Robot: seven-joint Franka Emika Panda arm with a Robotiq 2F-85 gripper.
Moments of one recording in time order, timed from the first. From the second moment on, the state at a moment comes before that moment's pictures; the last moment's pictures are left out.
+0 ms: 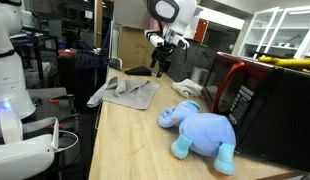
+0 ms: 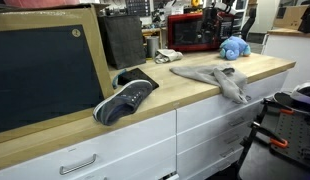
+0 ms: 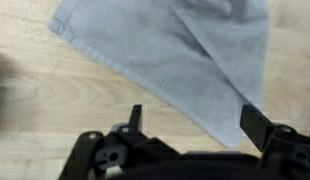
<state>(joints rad) -0.20 0.25 -0.19 -1.88 0.28 1.97 -0.33</state>
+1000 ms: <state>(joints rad) -0.19 0.44 -0.12 -1.88 0.07 2.10 -0.21</state>
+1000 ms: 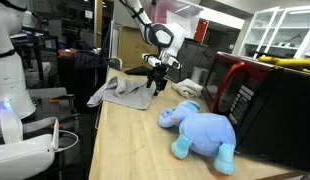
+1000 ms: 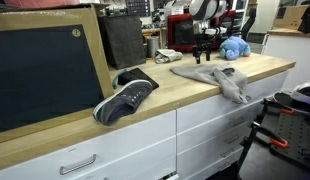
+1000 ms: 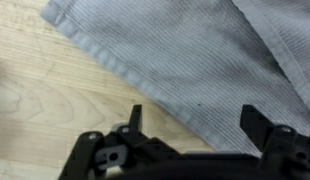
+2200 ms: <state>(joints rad) -0.20 0.51 -0.10 -1.76 0.06 1.89 -0.29</state>
